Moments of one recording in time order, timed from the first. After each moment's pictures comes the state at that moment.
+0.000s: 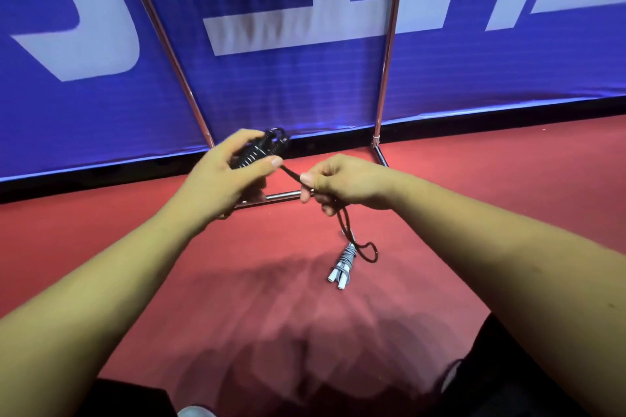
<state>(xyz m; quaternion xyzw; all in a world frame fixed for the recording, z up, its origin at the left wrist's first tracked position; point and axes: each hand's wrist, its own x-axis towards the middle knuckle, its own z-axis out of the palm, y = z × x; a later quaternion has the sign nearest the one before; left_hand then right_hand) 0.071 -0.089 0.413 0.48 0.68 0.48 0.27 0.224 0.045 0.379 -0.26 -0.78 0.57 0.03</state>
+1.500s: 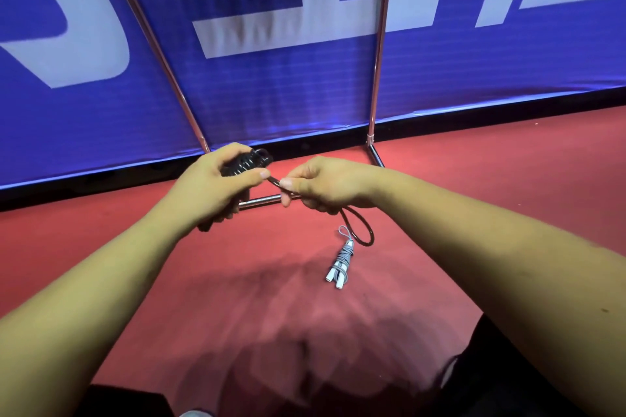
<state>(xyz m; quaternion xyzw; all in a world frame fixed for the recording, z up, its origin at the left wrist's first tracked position) 0.058 -0.087 0.409 0.51 0.73 0.37 0.24 0.221 0.034 0.391 -0.24 -0.82 0.52 0.00</state>
